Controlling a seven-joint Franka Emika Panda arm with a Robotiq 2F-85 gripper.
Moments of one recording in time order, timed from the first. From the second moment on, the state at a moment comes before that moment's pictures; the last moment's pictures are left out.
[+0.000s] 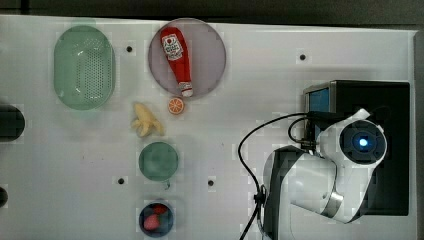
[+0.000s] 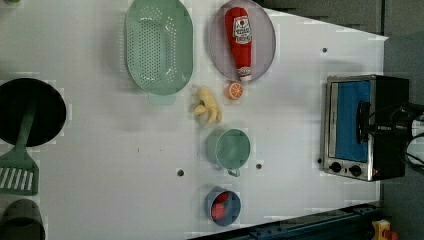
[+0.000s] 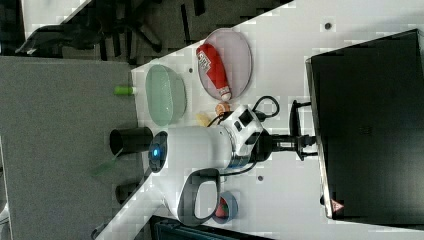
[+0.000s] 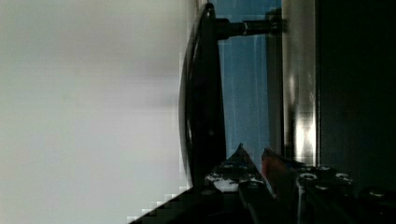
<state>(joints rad) -0.07 0.14 -0.43 -2.26 -0.24 0.84 -0.99</state>
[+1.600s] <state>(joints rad) 0.11 0.34 -0.22 -2.30 -0.81 0.86 -0.31</state>
